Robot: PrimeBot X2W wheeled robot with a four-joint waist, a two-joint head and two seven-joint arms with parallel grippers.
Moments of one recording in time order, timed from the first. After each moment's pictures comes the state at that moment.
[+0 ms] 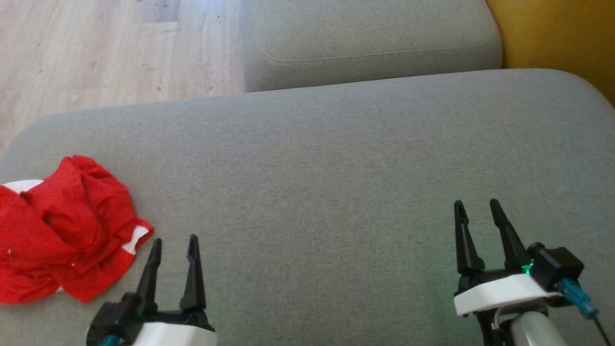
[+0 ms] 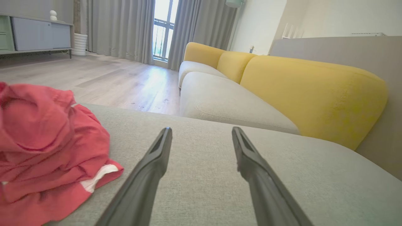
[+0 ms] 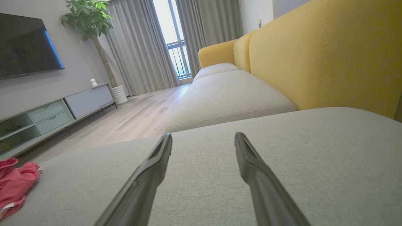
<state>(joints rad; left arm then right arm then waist) 0.07 0.05 -0.15 0.19 -0.32 -0.08 -0.25 -0.01 -0.04 0.08 0.26 0.24 0.12 -0.25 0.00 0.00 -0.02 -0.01</state>
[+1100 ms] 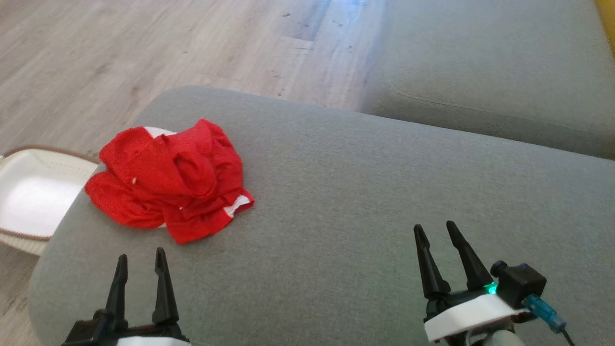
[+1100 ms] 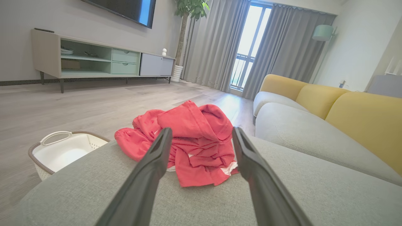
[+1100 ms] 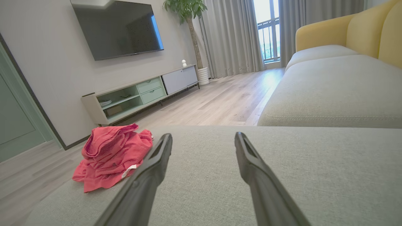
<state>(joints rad) 0.13 0.05 -0.03 0.16 -0.27 -0.05 -0.25 0.03 -0.04 0.24 0.26 0.33 0.12 -0.25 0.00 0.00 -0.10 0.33</state>
